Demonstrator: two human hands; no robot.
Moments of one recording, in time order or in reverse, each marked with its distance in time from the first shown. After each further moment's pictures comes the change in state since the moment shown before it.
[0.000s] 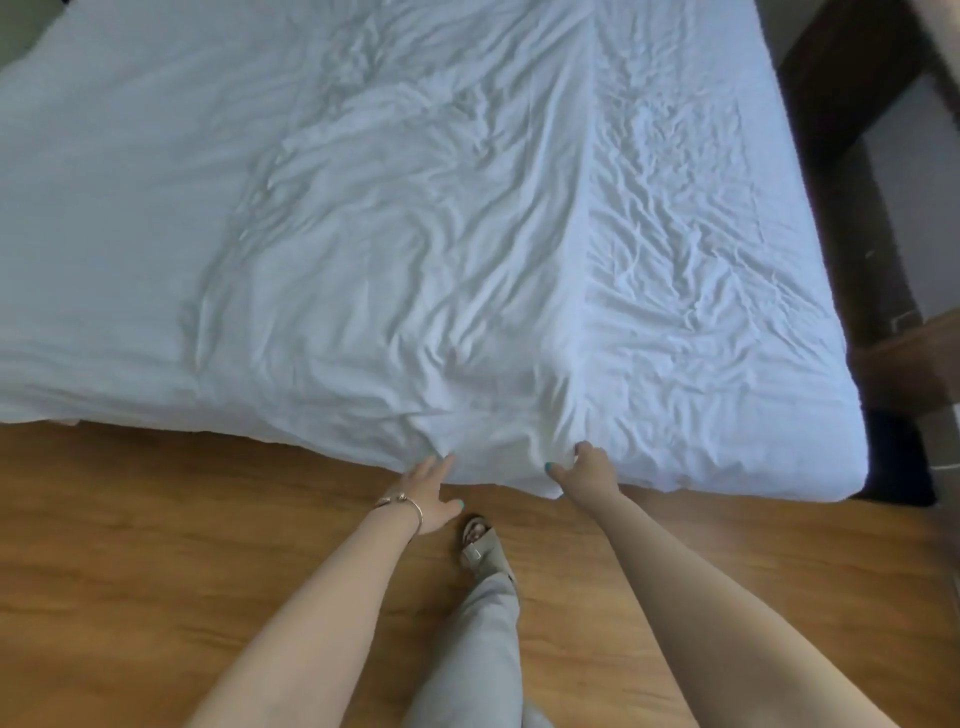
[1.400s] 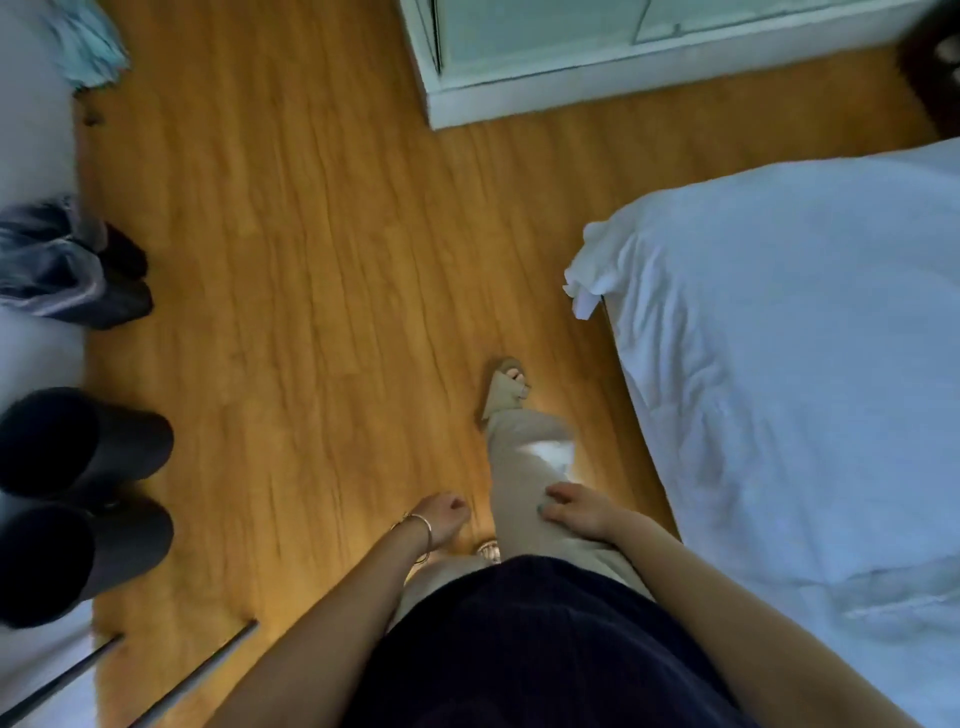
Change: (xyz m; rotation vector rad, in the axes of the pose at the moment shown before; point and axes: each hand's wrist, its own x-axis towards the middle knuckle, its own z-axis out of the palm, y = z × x) left_hand -0.326 -0.658 0.007 -1.392 0.237 -0.648; right_hand -0.249 -0.569 0.583 -1.183 -0.920 -0.507
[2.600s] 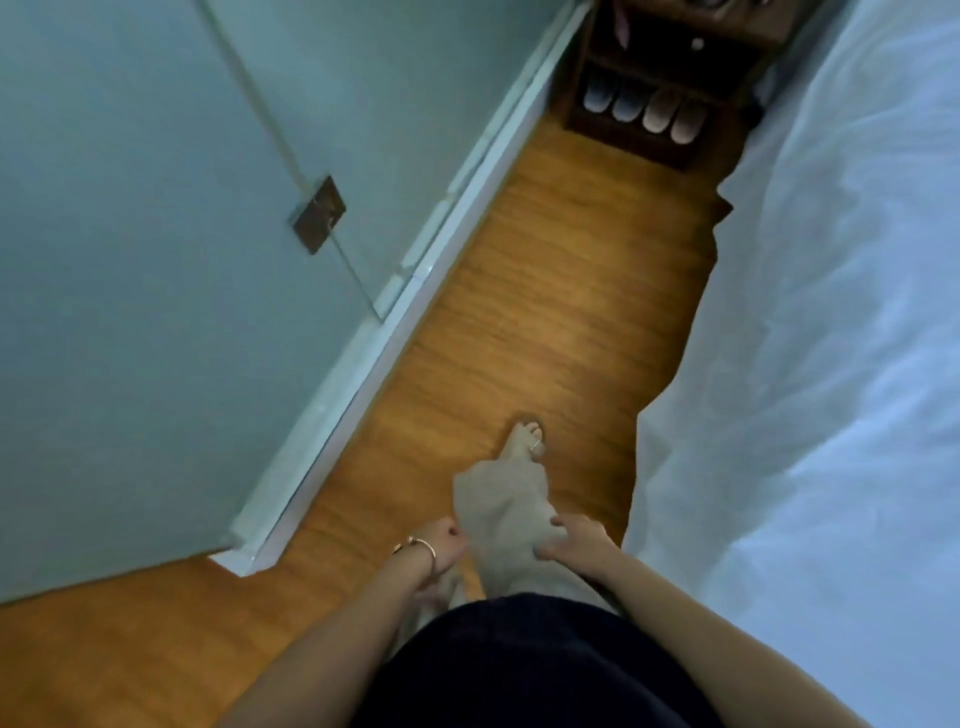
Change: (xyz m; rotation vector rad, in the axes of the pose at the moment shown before) left_hand 0.414 0.746 -0.525 0.811 -0.207 0.142; right_hand 0.225 -0.175 -0.747 0.751 0.326 0.266
